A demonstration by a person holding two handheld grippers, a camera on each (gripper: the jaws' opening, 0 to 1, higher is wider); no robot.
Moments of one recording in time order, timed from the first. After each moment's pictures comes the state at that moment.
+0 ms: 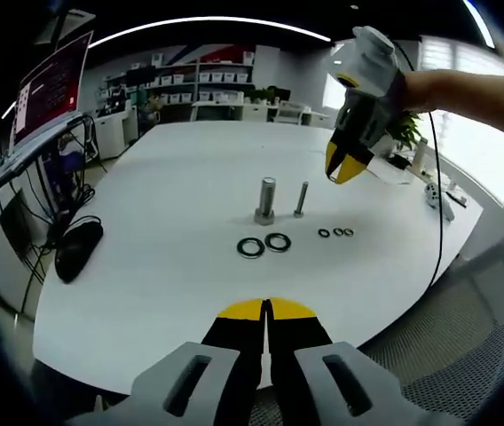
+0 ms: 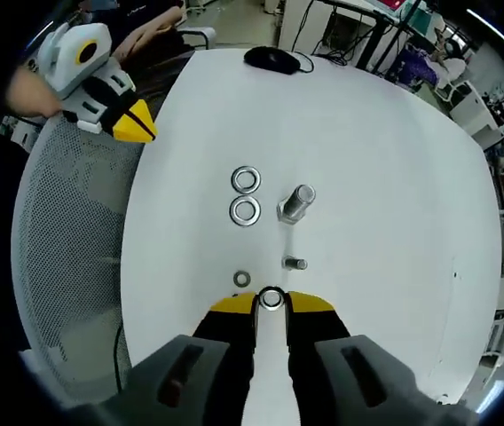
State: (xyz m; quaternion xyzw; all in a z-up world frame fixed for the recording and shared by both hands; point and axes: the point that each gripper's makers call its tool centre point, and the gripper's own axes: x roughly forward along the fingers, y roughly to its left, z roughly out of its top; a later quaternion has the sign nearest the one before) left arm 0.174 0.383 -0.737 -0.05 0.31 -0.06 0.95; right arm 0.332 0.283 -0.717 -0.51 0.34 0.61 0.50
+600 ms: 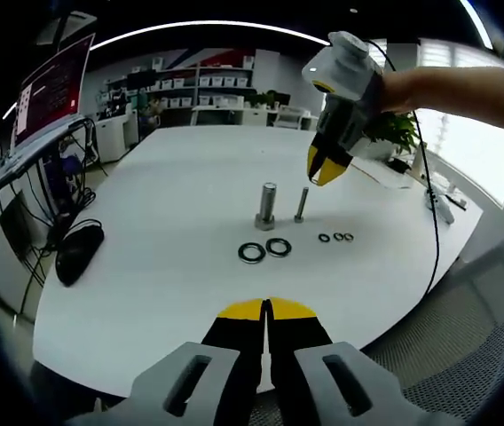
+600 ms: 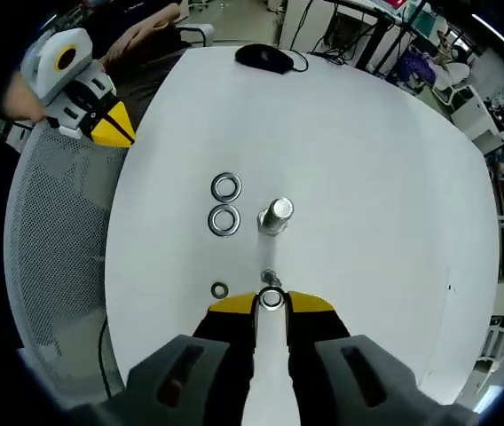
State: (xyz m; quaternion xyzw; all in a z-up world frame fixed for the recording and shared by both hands) left arm 0.176 0.383 -0.733 -0.05 0.30 -0.06 0.95; right arm 0.349 0.301 -0.728 -0.52 0.34 0.61 0.50
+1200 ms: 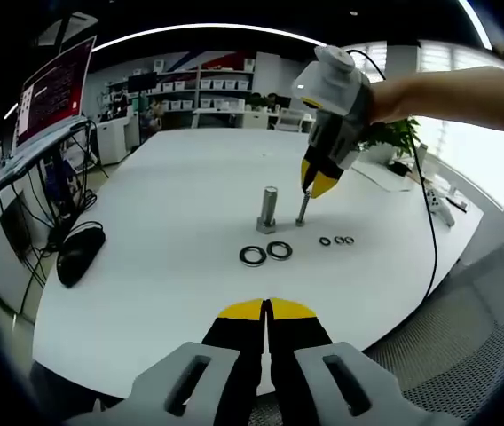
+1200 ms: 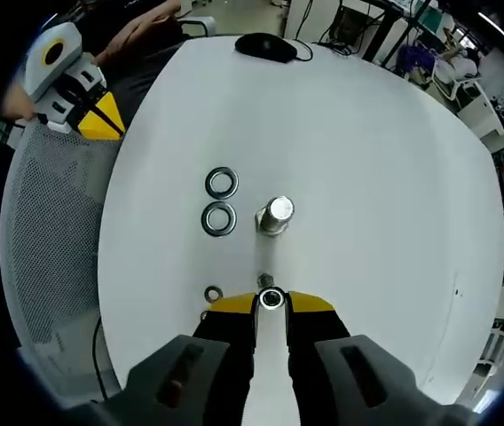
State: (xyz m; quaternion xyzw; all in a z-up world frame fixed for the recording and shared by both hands) left arm 0.177 0.385 -0.731 -0.05 0.29 -0.05 0.95; right arm 0.351 0.306 -0.747 -0.53 0.35 0.61 0.48
